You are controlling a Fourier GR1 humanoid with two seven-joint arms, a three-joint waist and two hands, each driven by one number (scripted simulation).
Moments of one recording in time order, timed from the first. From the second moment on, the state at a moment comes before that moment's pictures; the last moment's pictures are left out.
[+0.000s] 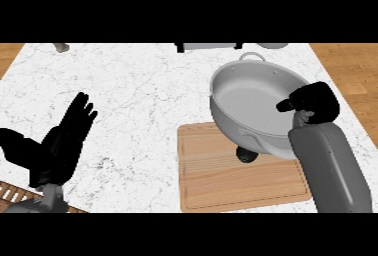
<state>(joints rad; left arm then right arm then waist) -0.06 0.25 -0.09 -1.74 0.23 0.24 0.33 -0.56 -0.17 -0.01 -1.26 0.93 -0.10 1.24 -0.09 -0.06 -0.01</state>
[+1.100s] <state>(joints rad) -0.12 0.24 -0.14 -1.72 0.20 0.23 0.34 -1.12 -0.06 -0.36 -1.34 1.65 0.13 1.25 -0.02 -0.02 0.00</state>
